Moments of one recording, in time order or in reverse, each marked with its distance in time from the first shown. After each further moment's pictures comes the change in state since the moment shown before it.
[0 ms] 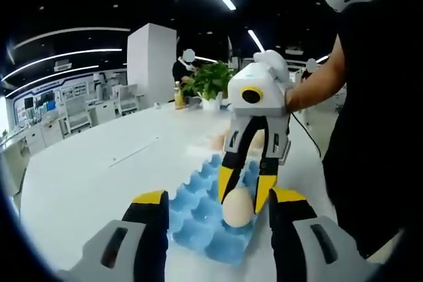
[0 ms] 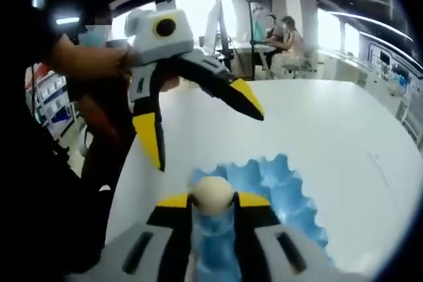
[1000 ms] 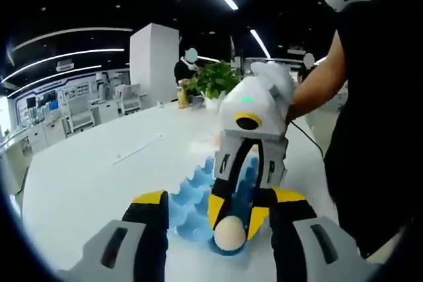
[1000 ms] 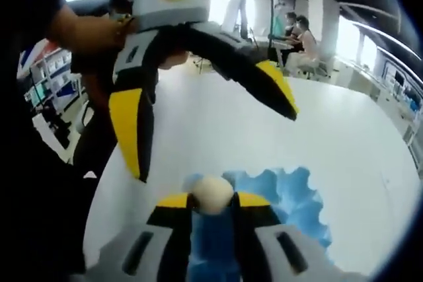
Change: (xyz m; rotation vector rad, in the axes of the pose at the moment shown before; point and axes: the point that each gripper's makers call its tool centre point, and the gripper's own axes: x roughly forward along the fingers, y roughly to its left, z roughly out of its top) left arm -0.007 0.003 -0.005 0.000 0.001 0.016; right arm 0.041 0.007 -0.009 -0.141 0.080 0.034
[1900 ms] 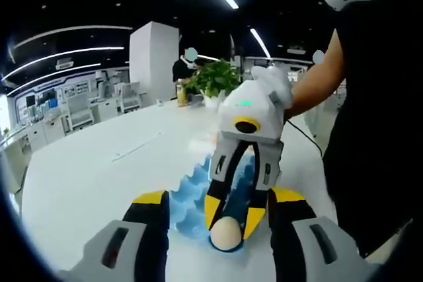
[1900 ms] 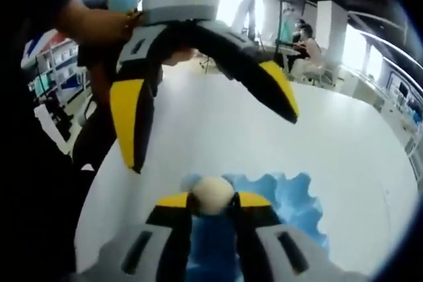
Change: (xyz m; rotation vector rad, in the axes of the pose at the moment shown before) left arm 0.000 -0.002 -0.003 -0.008 0.013 -0.008; right arm 0.002 -0.004 0.000 -0.055 -0.027 0.016
